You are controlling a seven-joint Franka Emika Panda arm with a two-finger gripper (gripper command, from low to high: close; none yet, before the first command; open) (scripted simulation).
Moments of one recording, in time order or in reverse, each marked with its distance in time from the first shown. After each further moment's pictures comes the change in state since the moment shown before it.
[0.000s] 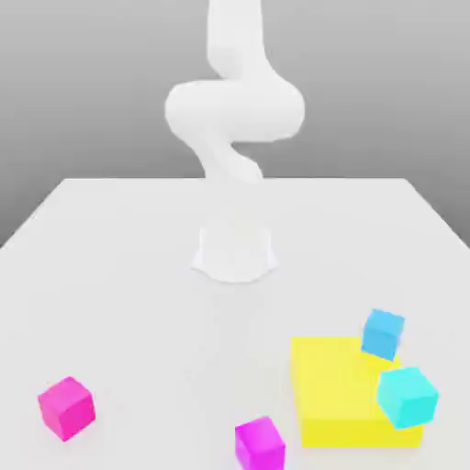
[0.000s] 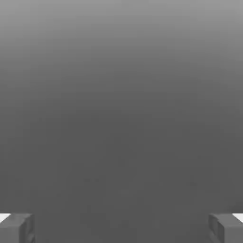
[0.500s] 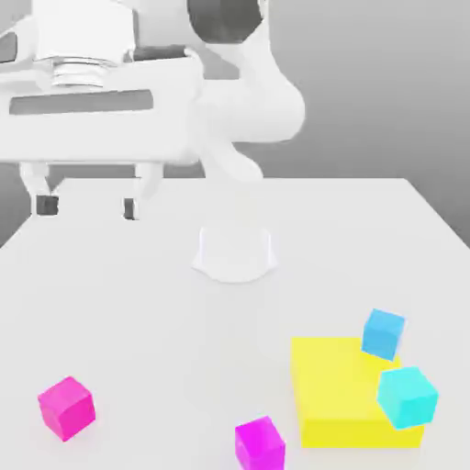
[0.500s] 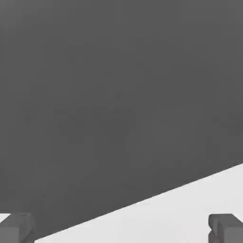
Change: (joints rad) arm -0.110 0.549 -0.147 -0.093 0.065 0.219 0.045
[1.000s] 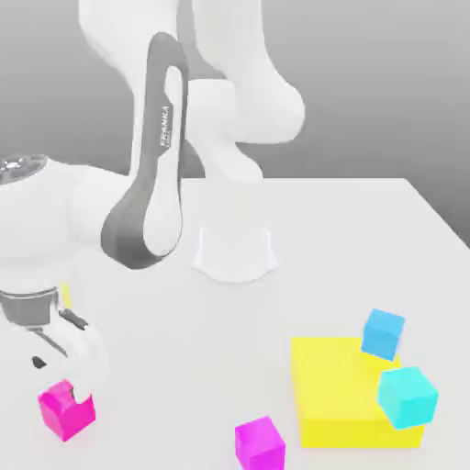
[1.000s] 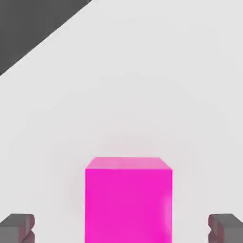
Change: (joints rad) arm -0.171 0.546 -0.003 -0.039 0.135 0.269 -0.031
